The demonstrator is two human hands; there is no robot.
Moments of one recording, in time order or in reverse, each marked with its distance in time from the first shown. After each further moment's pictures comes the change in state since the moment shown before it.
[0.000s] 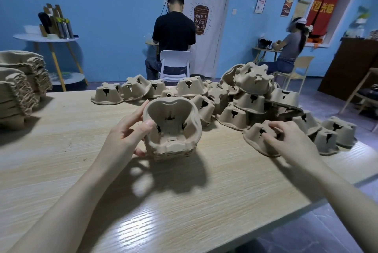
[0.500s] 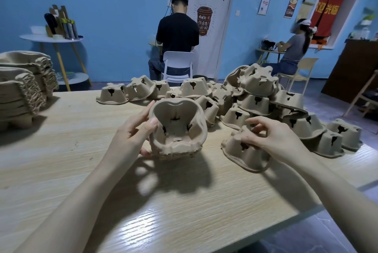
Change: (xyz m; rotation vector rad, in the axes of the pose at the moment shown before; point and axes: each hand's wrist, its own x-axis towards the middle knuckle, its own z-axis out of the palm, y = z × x) left_hand 0.001 -0.002 0.001 -0.029 0.011 -0.009; right_hand -0.012 -0.053 -0.008 0.175 -0.112 -0.190
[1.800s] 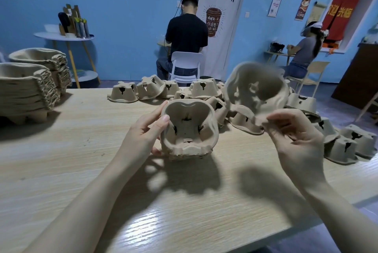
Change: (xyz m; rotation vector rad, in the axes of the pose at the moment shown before) left_hand -0.004 0.010 0.001 0.016 0.005 -0.045; right_hand -0.033 -0.031 0.013 0.551 0.490 -0.549
